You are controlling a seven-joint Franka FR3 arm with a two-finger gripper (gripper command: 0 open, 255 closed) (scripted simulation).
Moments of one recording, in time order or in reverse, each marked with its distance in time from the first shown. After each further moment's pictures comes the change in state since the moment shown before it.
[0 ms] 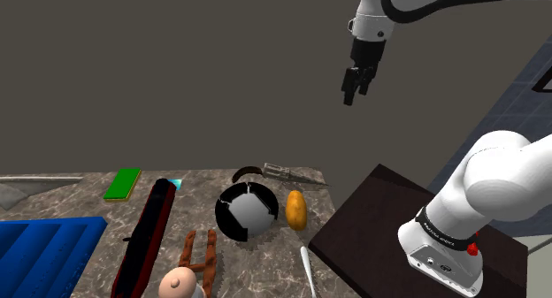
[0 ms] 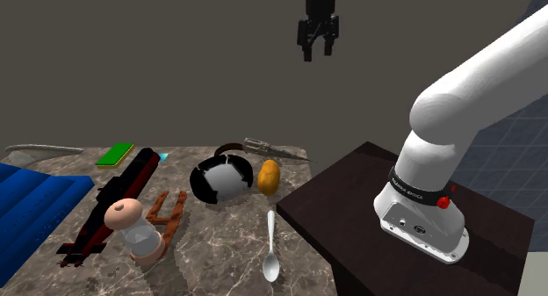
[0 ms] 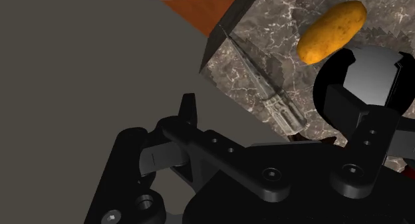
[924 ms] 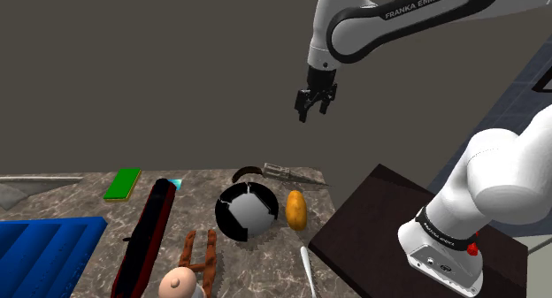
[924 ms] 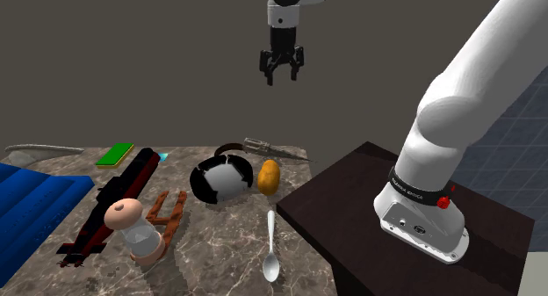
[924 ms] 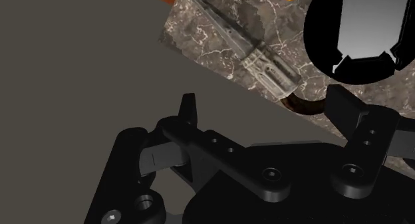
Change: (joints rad) arm 0.145 0.312 -0.043 0.036 0.035 0.333 0.256
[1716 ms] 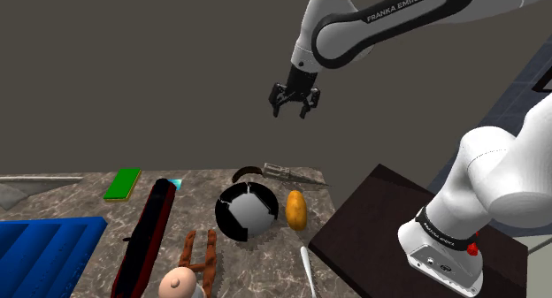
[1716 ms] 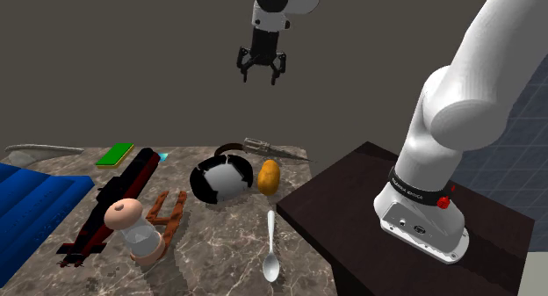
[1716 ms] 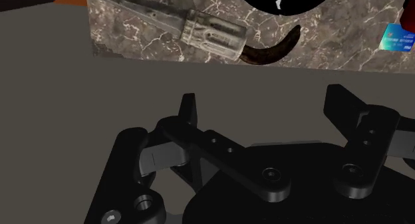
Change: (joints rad) arm 0.194 0.089 -0.133 0.036 0.098 0.213 0.384
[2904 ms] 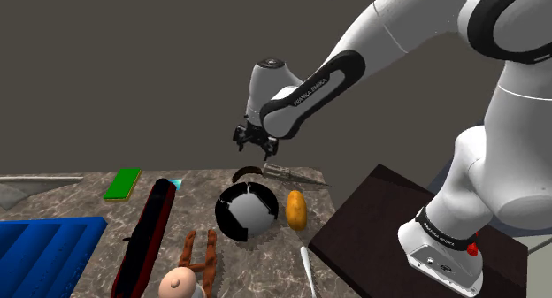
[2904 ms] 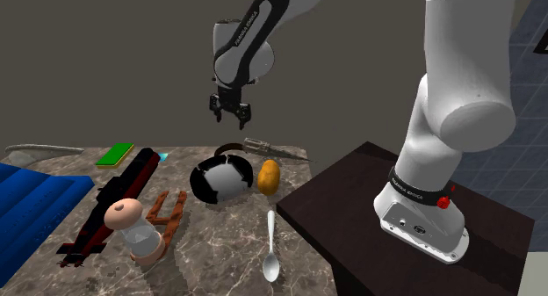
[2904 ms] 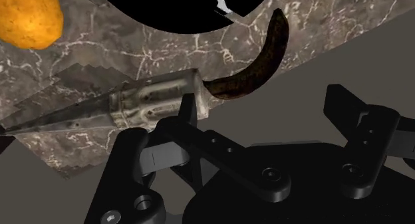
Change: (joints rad) arm 0.125 0.486 0.043 0.162 -0.062 0.326 0.771
